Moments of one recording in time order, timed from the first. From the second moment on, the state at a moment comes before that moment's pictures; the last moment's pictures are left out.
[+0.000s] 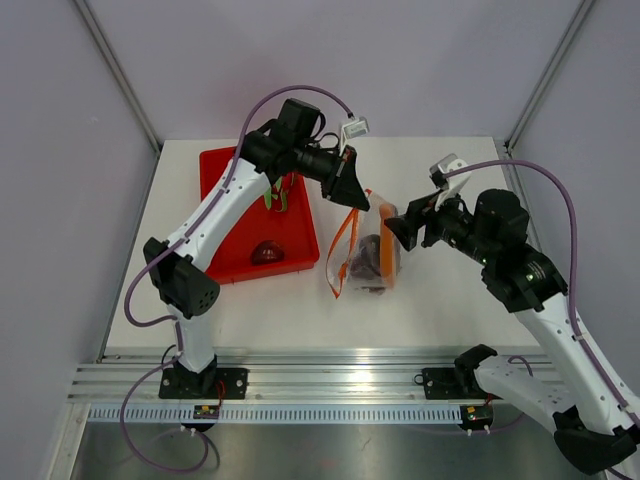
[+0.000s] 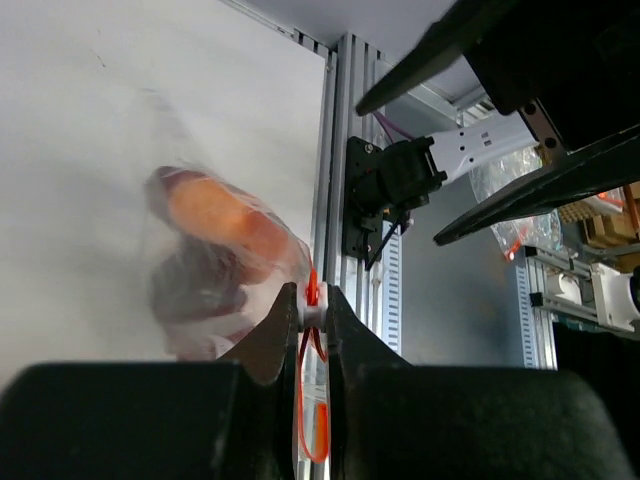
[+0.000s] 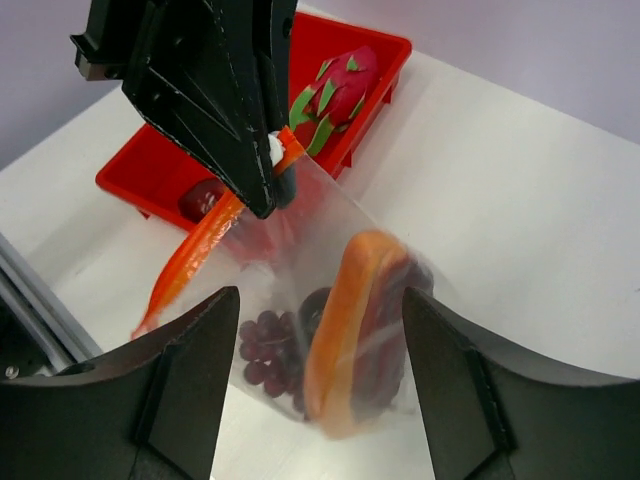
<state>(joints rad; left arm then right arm) -0.60 1.89 2.10 -0.86 1.04 -0.03 0.49 0.86 1.13 -0.45 -0.20 0.06</state>
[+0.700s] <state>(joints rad) -0.69 1.87 2.10 -1.12 1.00 0.22 0.49 1.03 1.28 -0.65 -0.49 -0.14</state>
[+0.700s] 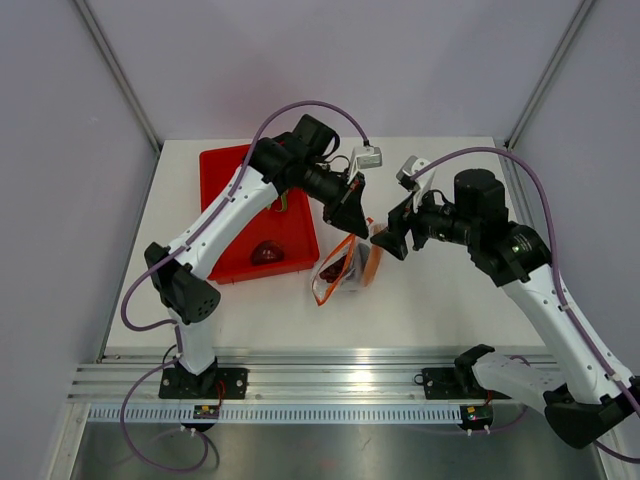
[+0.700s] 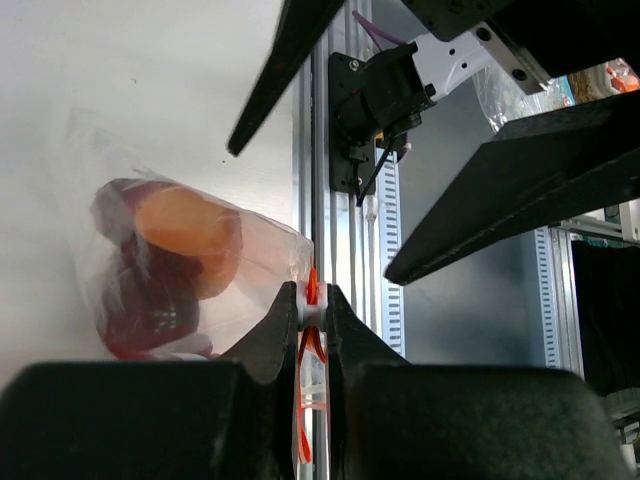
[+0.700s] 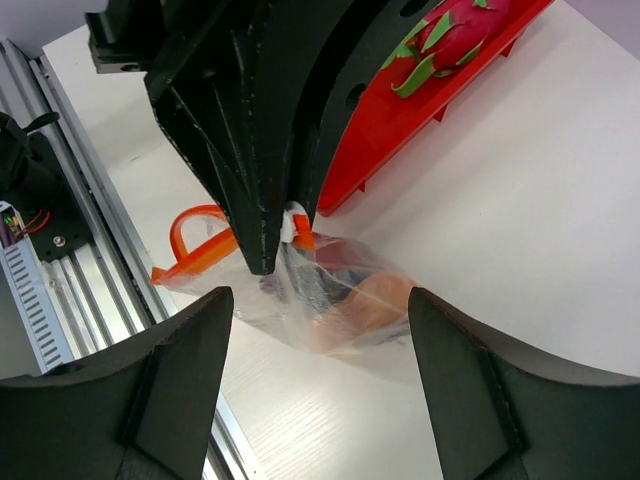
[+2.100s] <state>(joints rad) -0.70 1.84 2.10 -1.20 1.01 0.33 0.49 1.17 1.31 -0.70 -0.58 -0.25</state>
